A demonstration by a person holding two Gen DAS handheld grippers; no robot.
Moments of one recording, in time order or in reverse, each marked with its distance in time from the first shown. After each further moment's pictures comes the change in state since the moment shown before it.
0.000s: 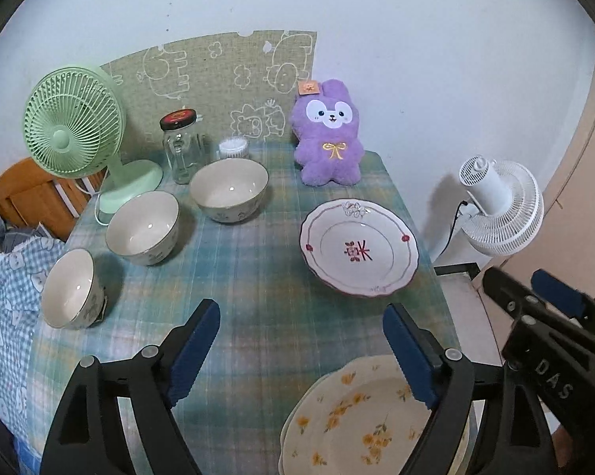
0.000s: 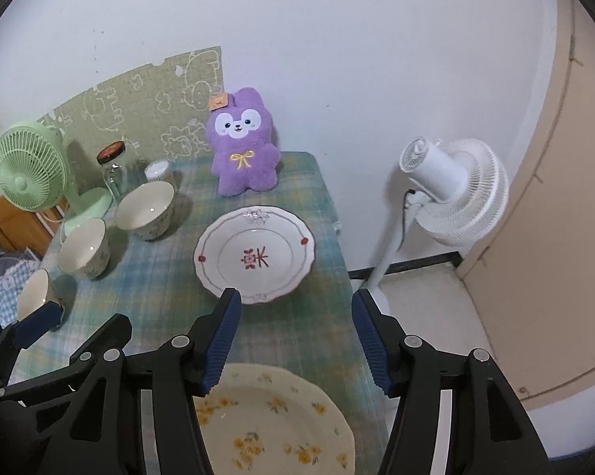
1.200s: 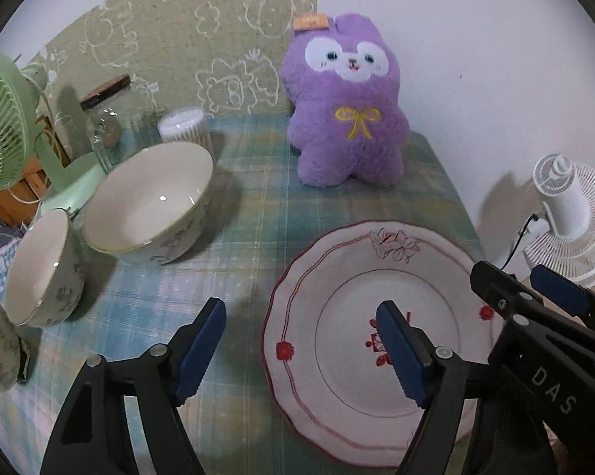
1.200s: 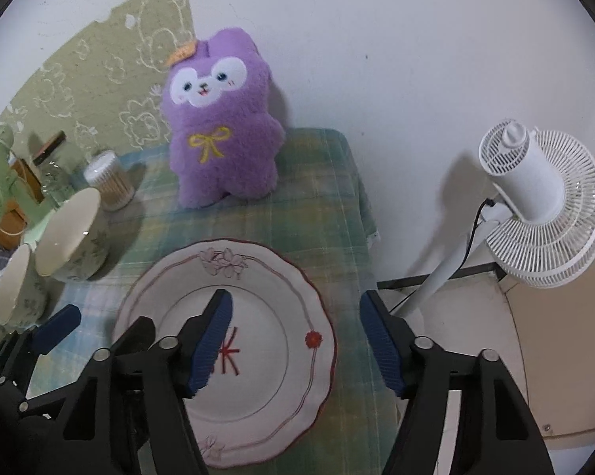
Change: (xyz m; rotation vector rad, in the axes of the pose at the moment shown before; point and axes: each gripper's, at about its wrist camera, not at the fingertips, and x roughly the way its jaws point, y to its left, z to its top) left arm 0.198 -0.035 0.063 -0.028 0.082 0.091; right arm 0.216 -0.018 0.066 -0.034 0.081 0.086
